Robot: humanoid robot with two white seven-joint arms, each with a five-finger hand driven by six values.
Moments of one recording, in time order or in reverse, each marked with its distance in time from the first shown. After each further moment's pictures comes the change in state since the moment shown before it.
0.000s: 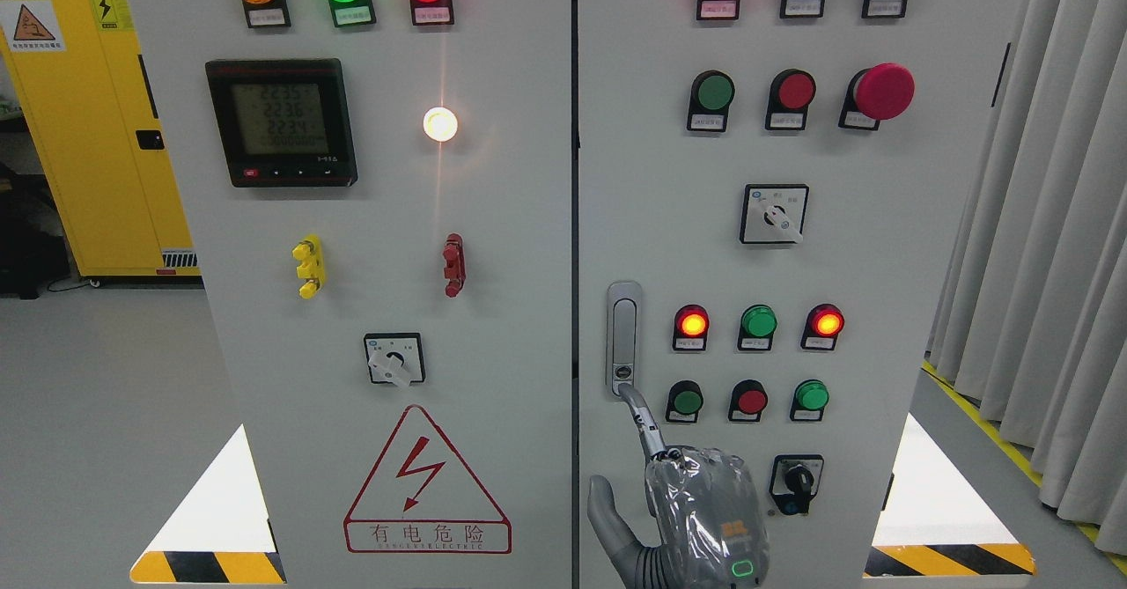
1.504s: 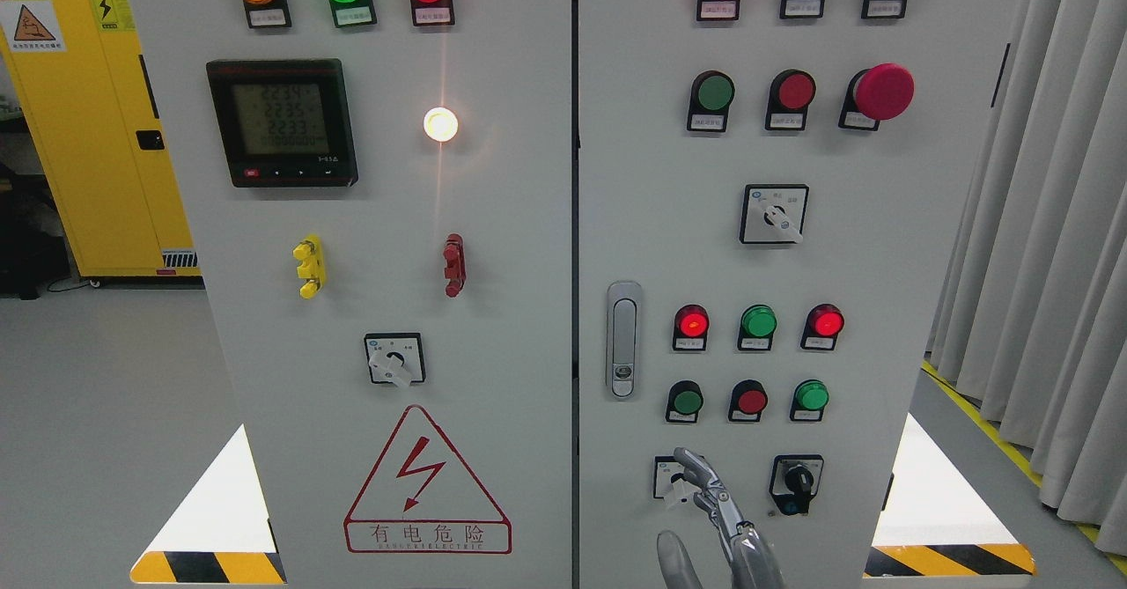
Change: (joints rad) left arm 0.000 0.000 0.000 0.000 0.000 0.000 0.000; right arm 0.171 -0.134 -0.014 -0.132 -0.949 -0.138 -0.084
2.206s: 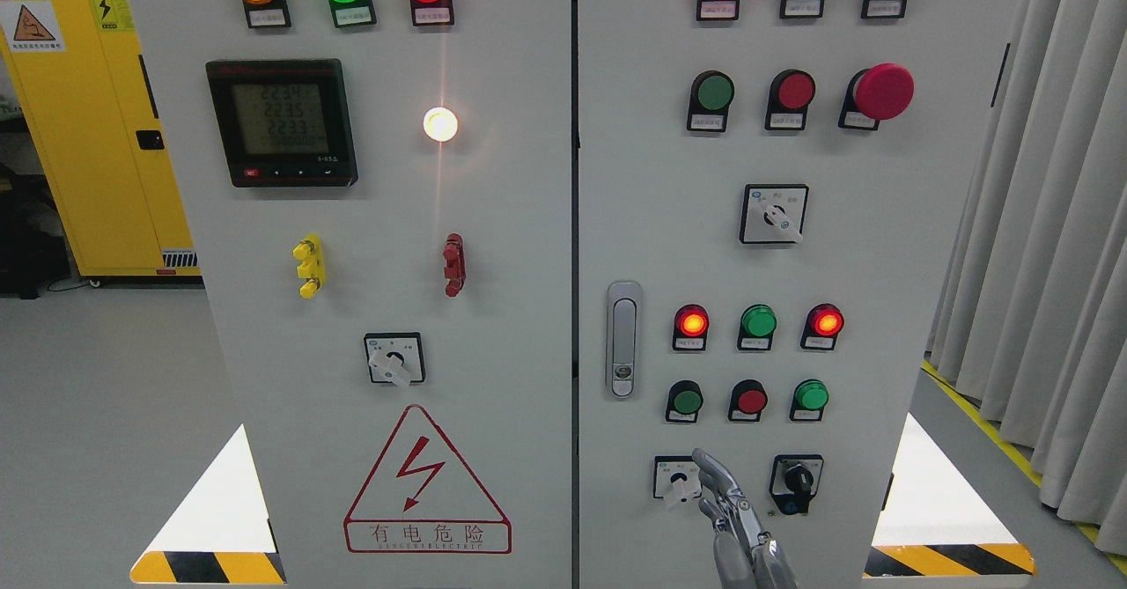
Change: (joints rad) left arm 0.000 0.000 0.000 0.000 0.000 0.000 0.000; right arm 0.059 -0.031 0.000 0.001 -0.310 -0.127 -0.009
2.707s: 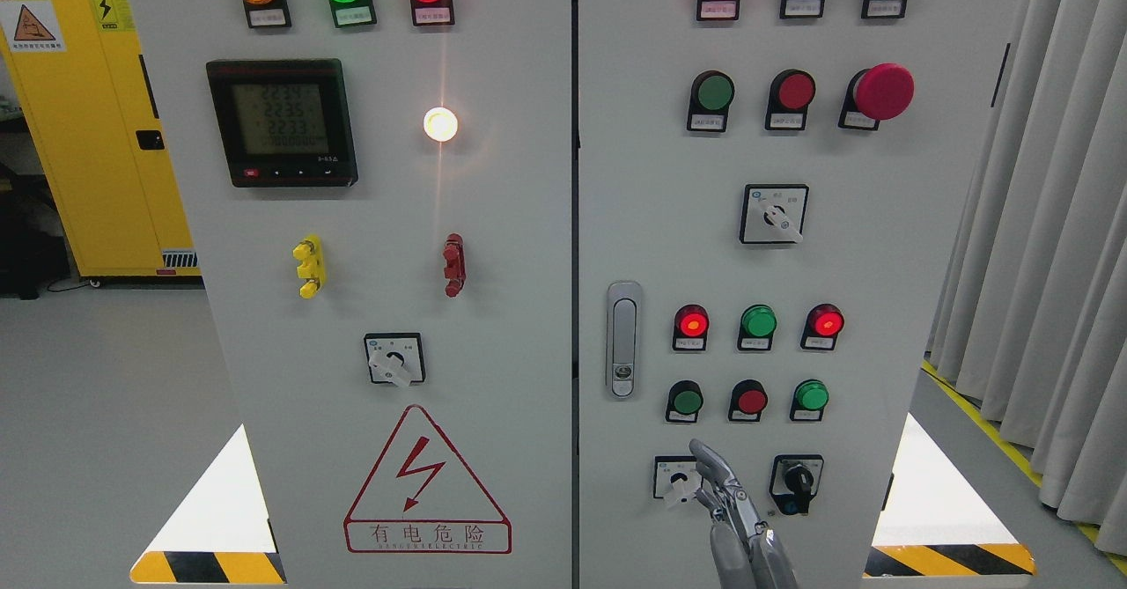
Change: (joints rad) left arm 0.000 0.000 0.000 0.000 0.000 0.000 0.000; right arm -0.033 -0.001 0.000 0.011 -0.015 0.000 0.003
